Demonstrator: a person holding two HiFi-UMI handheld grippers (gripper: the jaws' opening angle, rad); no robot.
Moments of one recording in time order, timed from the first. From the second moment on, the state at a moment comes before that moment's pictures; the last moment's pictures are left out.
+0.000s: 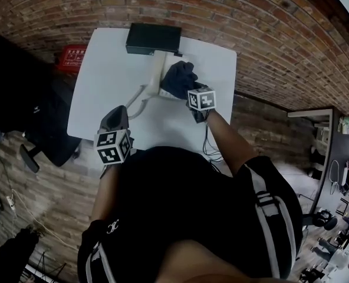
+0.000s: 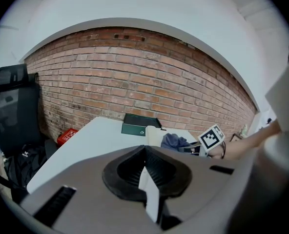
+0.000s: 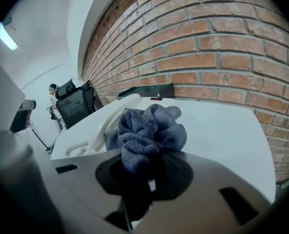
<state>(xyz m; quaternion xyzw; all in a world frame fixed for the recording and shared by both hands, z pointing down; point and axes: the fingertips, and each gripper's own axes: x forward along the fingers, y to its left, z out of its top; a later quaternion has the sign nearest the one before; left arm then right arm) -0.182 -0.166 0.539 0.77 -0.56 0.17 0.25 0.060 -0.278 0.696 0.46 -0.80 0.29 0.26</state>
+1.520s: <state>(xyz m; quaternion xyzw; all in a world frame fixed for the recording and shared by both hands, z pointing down) -0.102 -0.223 0.499 0.86 -0.45 0.15 0.18 0.171 -0.195 0.424 0.69 -0.72 0.00 0.04</state>
